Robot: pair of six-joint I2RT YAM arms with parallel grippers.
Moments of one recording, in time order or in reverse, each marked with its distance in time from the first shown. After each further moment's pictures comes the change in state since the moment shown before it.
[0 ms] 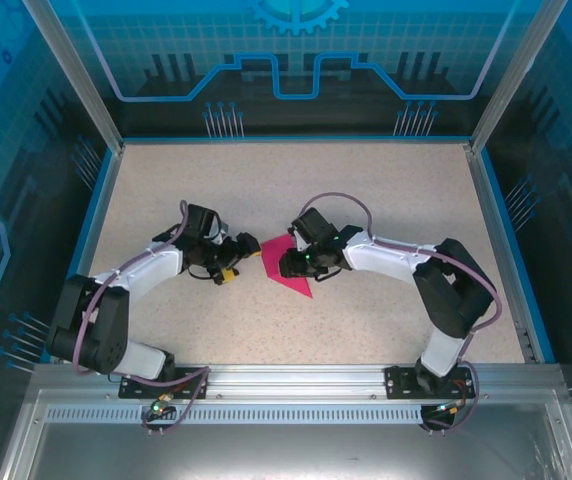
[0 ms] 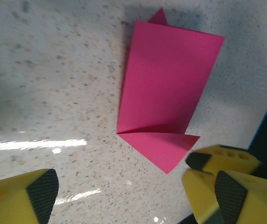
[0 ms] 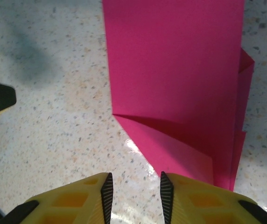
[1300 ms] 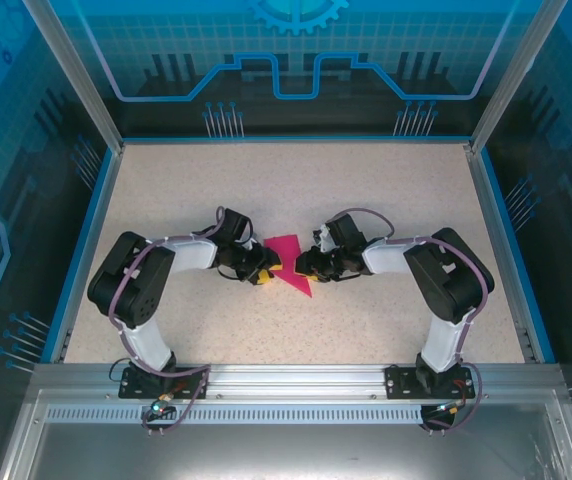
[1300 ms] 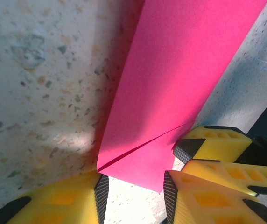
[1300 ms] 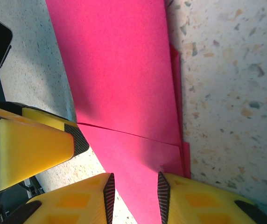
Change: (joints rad) left arm -0.133 0.323 0.078 0.201 0.093 -0.140; right arm -0.203 0.063 -0.253 0.425 -0.333 0.167
